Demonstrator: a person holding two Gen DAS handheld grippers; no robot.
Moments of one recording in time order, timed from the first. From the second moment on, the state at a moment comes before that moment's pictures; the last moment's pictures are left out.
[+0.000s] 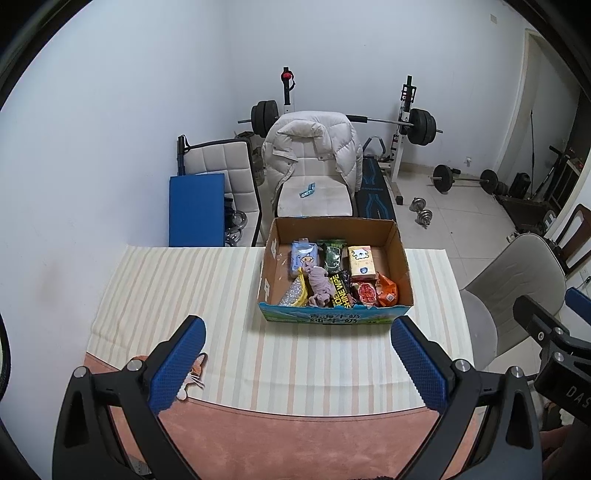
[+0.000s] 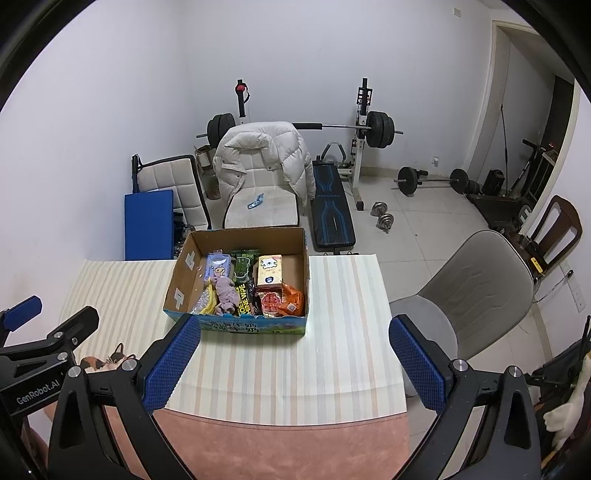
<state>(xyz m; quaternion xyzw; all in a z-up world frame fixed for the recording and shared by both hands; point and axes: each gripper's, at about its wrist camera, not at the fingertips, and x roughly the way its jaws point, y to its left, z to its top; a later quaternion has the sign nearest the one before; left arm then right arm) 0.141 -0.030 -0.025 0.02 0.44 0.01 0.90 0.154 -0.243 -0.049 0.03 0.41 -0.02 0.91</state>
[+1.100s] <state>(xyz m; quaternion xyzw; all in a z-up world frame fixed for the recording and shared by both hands) 0.142 -0.030 -0.017 0.02 0.43 0.01 0.90 0.157 -0.251 -0.039 0.01 0.41 -0.02 0.91</state>
